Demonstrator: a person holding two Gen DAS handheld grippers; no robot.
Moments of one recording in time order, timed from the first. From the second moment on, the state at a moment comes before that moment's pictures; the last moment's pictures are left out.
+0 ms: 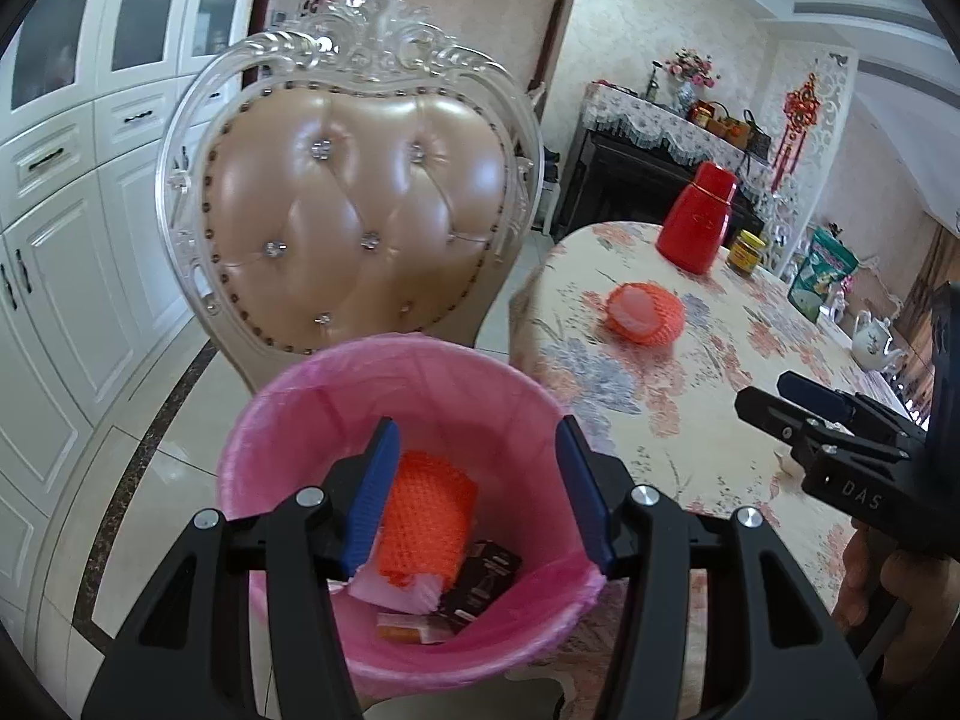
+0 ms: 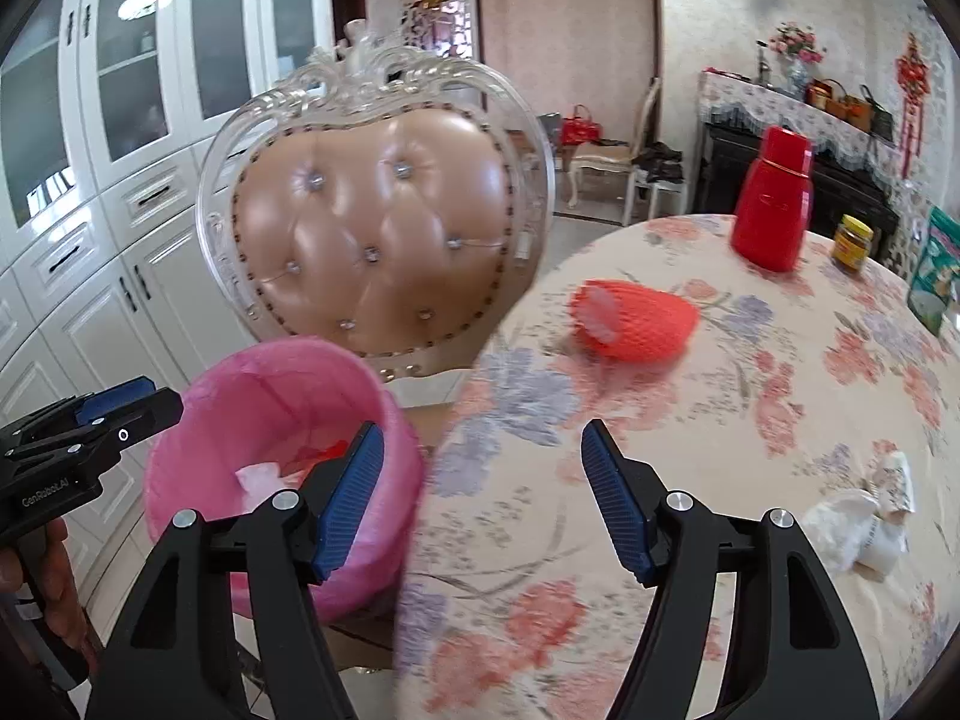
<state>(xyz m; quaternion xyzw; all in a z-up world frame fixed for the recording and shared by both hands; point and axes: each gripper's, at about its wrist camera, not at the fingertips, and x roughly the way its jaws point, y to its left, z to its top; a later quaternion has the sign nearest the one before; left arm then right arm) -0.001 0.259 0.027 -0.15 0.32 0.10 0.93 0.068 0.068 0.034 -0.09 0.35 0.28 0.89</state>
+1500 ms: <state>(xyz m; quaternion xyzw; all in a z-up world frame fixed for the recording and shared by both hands) 0.133 0.086 0.007 -0.07 0.37 -0.03 0.93 0.146 -0.181 0.005 0.00 0.34 0.09 0.94</state>
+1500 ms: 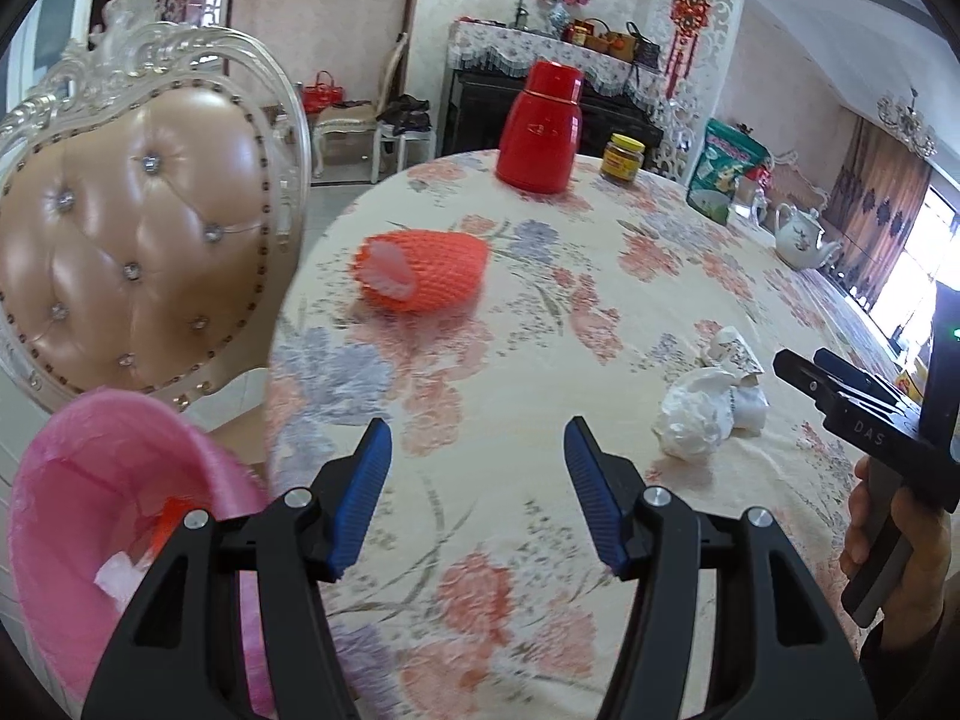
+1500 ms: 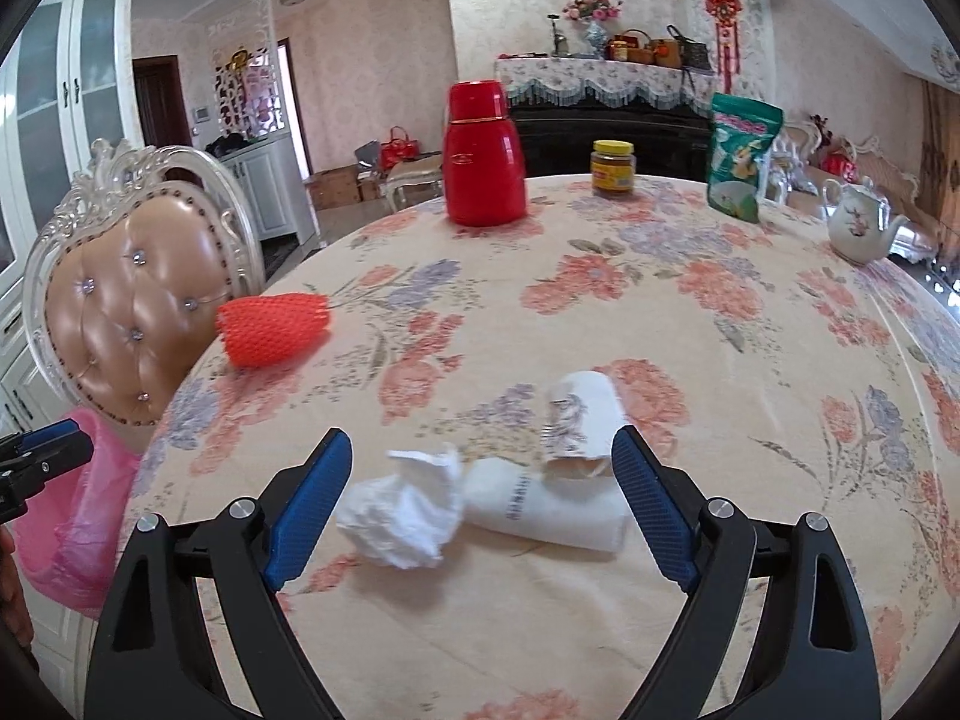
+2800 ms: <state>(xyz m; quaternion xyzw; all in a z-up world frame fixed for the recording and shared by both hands) 0.242 -0.066 -0.082 -0.04 0.45 -0.19 0.87 0.182 -0.246 -0.036 0.03 0.38 0.05 0.92</state>
